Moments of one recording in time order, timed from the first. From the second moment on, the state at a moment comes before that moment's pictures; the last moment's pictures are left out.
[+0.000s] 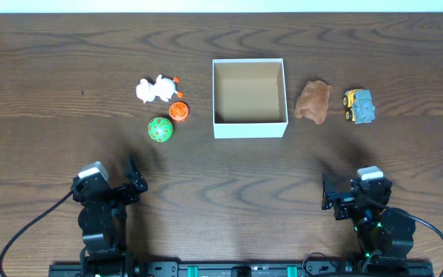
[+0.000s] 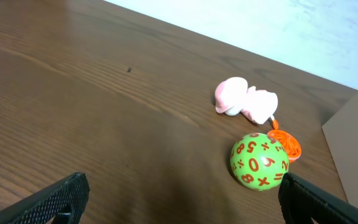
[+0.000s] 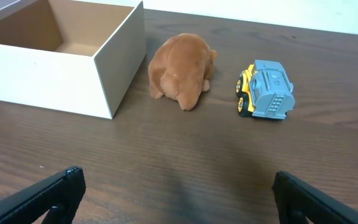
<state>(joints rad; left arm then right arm) 0.10 0.15 0.07 -0.22 -0.09 -0.28 -0.06 0.01 0.14 -0.49 -0.20 -0.08</state>
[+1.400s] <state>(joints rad) 0.10 1.07 0.95 -0.70 -0.06 -0.28 -0.06 0.99 0.92 -0.72 -0.29 0.03</state>
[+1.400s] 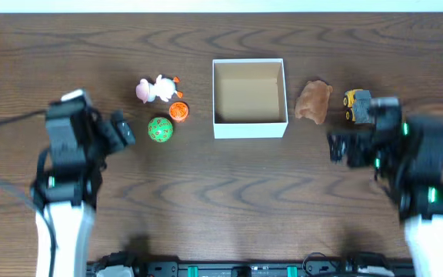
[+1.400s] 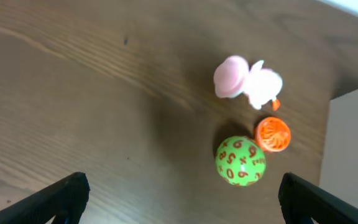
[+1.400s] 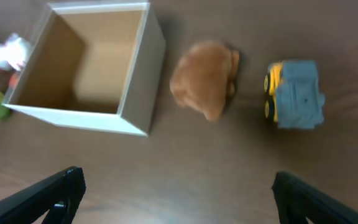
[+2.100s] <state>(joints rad) 0.10 1.34 1.08 -0.75 -0.06 -0.28 0.09 1.78 1.54 -0.84 -0.18 0.06</state>
